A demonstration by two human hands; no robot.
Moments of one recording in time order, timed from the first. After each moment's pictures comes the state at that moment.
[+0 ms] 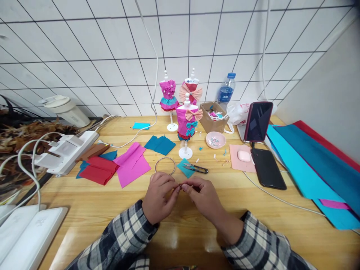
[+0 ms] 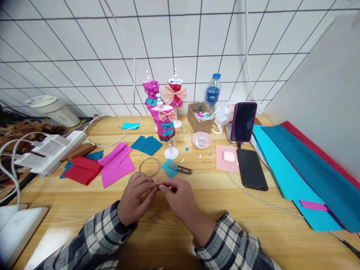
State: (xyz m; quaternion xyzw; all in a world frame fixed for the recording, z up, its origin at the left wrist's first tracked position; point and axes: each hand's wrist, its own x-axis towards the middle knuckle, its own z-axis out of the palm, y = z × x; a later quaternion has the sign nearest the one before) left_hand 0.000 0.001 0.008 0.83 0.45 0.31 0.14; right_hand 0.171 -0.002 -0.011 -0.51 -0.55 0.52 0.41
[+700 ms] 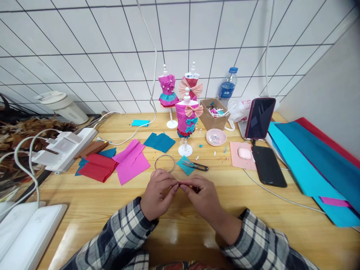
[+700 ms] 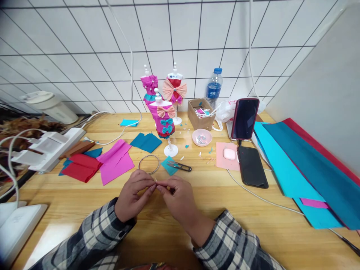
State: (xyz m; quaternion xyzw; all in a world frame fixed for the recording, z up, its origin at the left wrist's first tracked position) left_hand -0.003 0.005 0.007 0.82 0.42 0.33 0.19; right_hand 0.170 -0.008 -0.009 -0.49 -0.62 0.41 0.46
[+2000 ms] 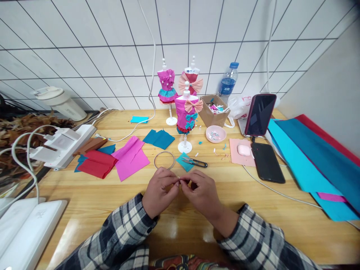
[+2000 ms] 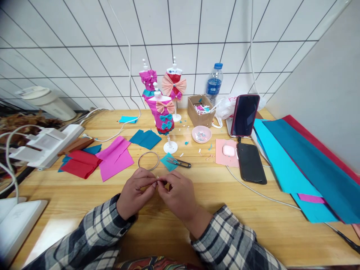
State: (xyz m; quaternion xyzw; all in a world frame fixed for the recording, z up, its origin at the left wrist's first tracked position) left_hand 0.007 0.002 0.004 0.81 0.43 0.35 0.19; right_hand 0.171 -0.009 -0.009 -0.51 -0.69 0.29 0.42
